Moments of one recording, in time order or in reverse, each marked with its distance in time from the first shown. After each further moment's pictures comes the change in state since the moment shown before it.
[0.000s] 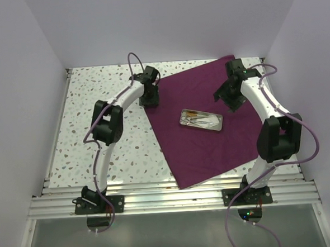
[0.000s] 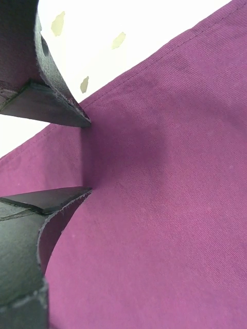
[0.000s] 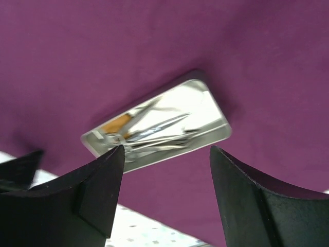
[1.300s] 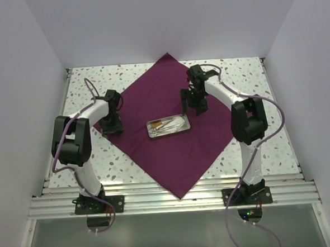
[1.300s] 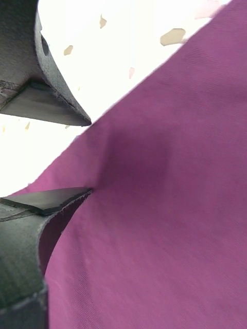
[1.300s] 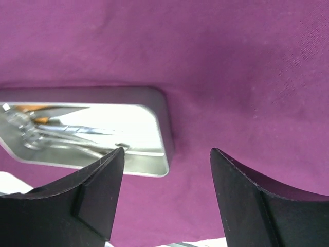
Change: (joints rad) left arm 0.245 -0.535 -0.814 -0.019 -0.139 -0.056; right arm 0.259 0.357 0.216 0.044 -0.251 -0.640
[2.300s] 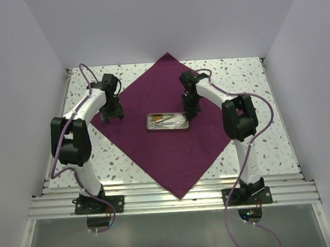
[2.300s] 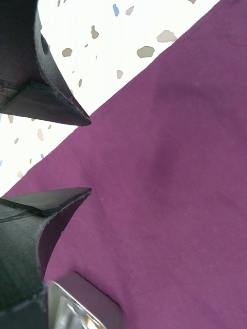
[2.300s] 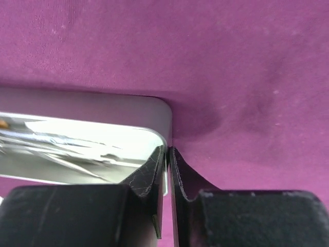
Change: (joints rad) left arm 0.000 -0.003 0.246 -0.115 0.053 0.000; right arm 0.047 0.127 0.058 -0.053 0.066 0.103
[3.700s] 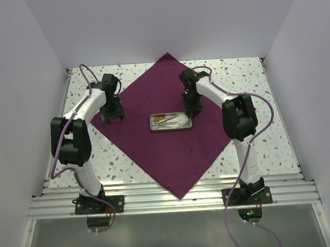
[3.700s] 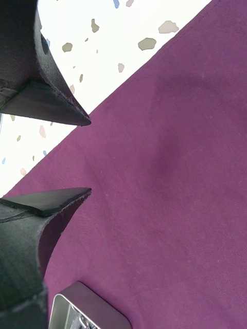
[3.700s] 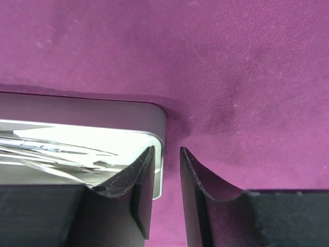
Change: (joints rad) left arm 0.000 0.000 0.000 -0.003 0.027 0.001; right arm -0.001 0.013 0.044 -0.022 0.106 -0.114
